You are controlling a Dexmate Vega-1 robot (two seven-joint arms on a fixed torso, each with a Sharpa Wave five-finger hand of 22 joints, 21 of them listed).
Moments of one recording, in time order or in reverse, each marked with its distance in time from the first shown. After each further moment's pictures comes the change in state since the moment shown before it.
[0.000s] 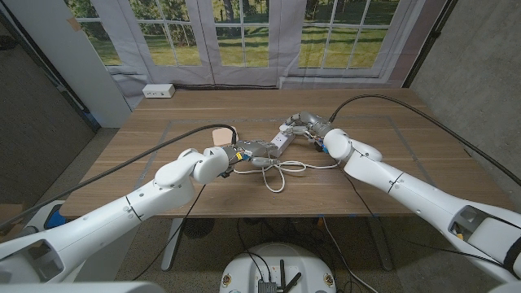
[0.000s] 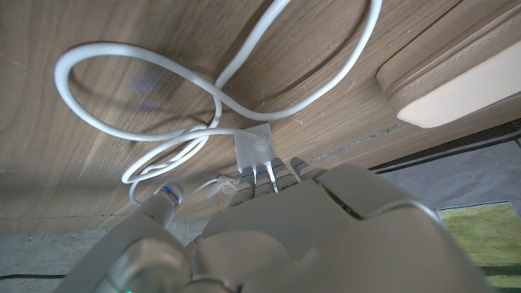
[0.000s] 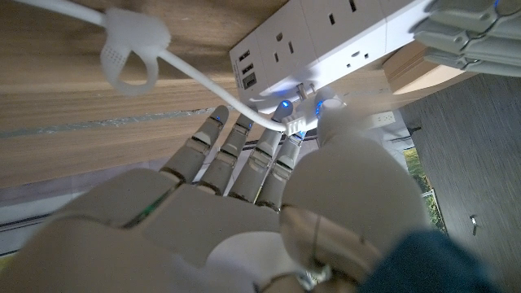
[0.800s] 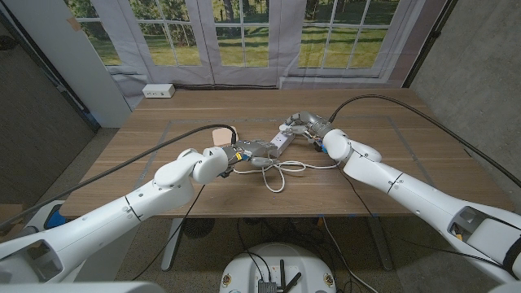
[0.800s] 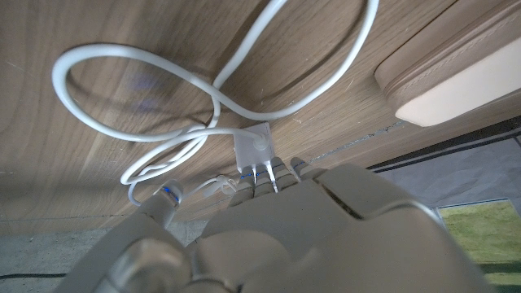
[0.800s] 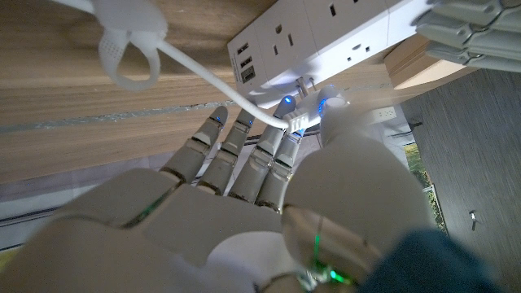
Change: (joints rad) left arm 0.000 0.002 -0.004 0.001 0.004 -0.007 0.006; left_hand 0.000 0.000 -0.002 -0.002 0.000 0.000 0.000 0.004 0.000 0.002 0.002 0.003 0.000 0.001 -0.001 0.000 0.002 0.000 0.000 0.000 0.000; right arm -0.004 0.012 0.002 0.007 -0.018 0.014 -0.041; right_hand -0.020 -0.007 0.021 -0.004 -0.006 0.054 0.044 0.043 -0.003 0.095 -0.008 0.040 -0.004 0.030 -0.003 0.016 -0.002 0.007 -0.015 0.000 0.000
